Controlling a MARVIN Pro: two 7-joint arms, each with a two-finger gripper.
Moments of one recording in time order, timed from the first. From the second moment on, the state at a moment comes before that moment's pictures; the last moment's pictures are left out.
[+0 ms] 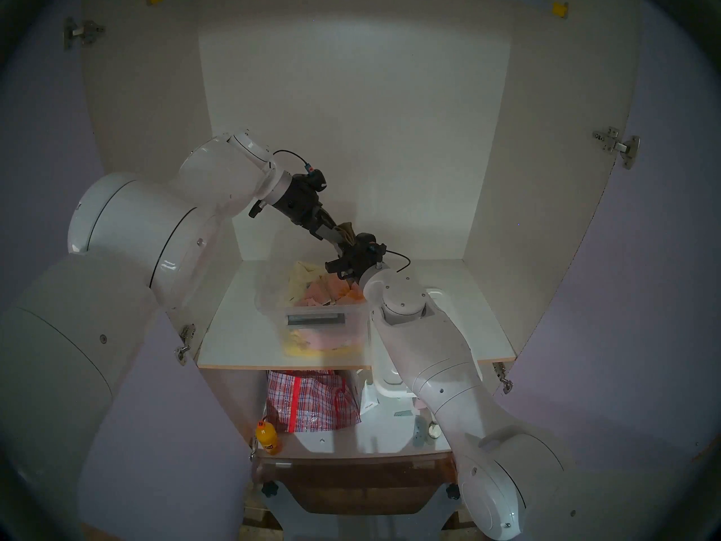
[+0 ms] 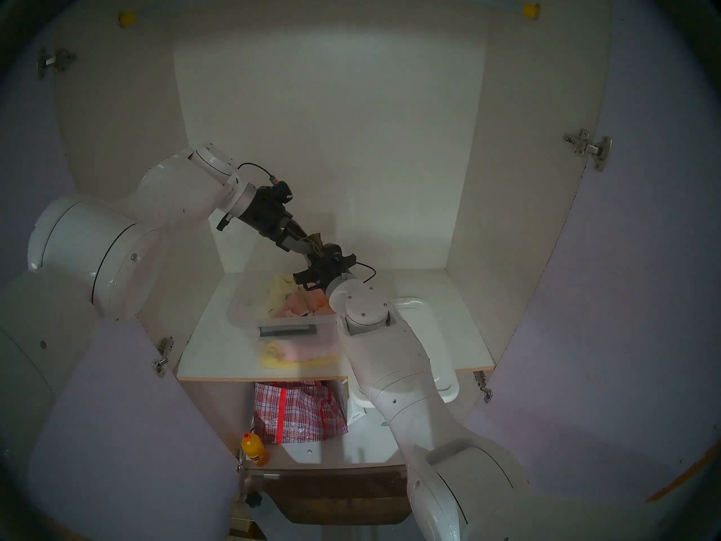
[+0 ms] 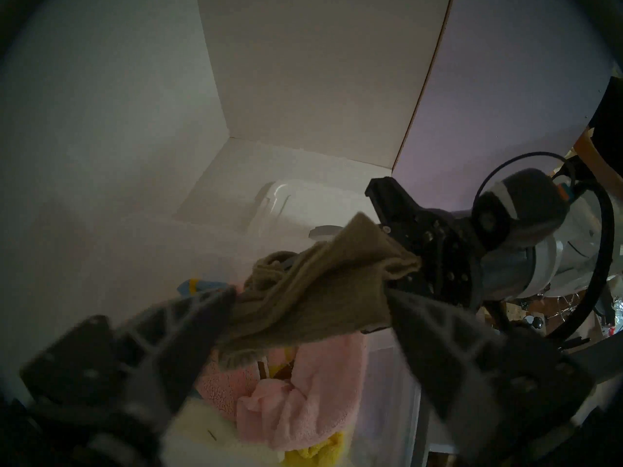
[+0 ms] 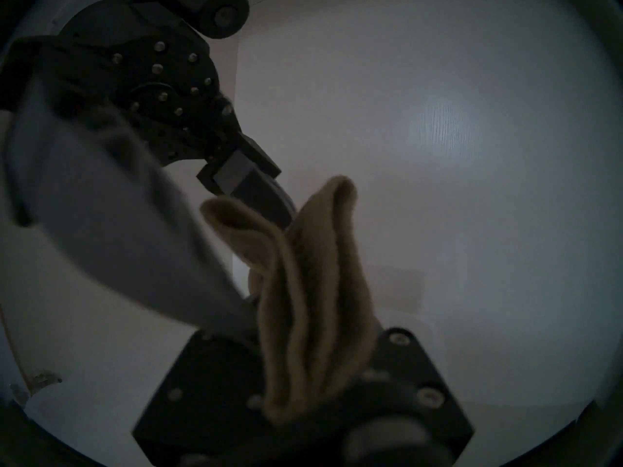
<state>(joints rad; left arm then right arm) 0.06 -1.44 -1.04 -0.12 0.22 0.17 -1.42 -1.02 -1.70 1.28 -1.05 0.03 -0.10 0.19</state>
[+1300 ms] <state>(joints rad) 0.04 -1.24 -1.12 -0.13 0.22 0.11 -1.35 -0.98 -1.69 1.50 -1.01 0.08 -0.10 0.01</state>
